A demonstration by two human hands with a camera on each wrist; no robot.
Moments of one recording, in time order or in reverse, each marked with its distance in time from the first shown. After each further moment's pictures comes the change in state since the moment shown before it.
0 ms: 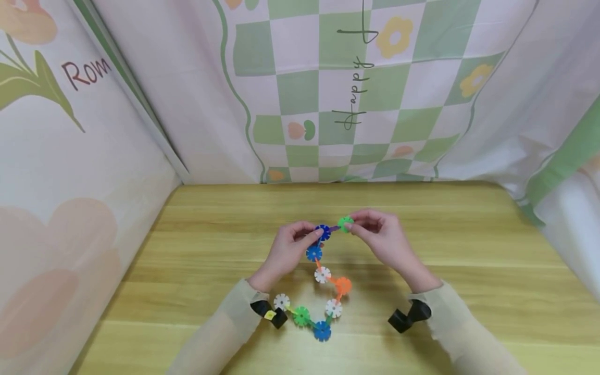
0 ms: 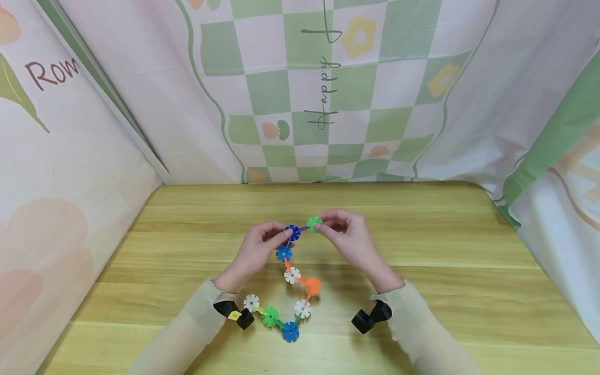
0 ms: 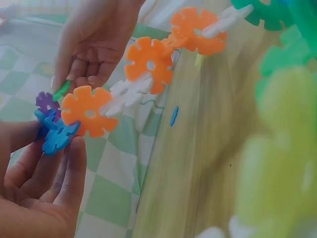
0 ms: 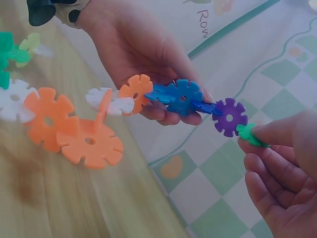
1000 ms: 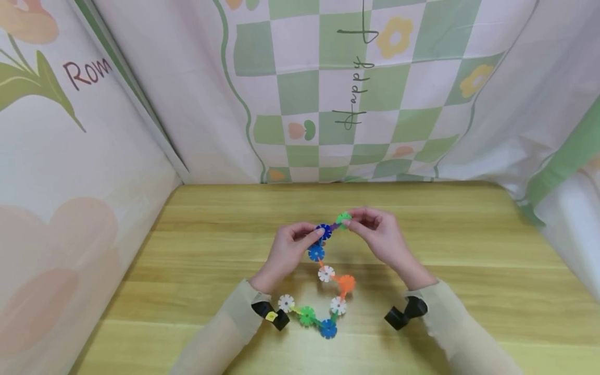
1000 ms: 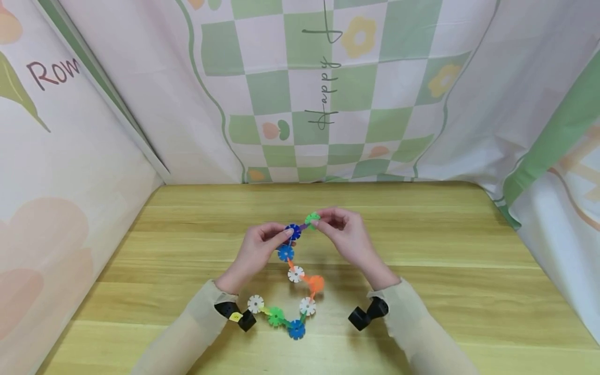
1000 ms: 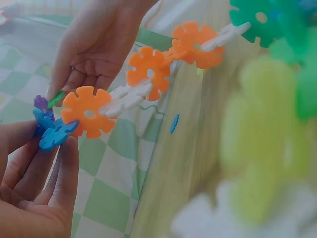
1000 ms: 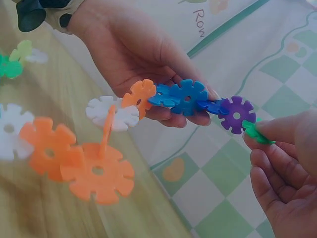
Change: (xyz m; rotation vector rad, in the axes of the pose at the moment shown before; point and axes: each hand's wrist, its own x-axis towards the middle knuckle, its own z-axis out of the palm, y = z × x) left_hand -0.004 0.001 0.003 -0.066 0.045 -0.029; right_hand 0.004 -0.002 0.005 0.064 0.026 0.009
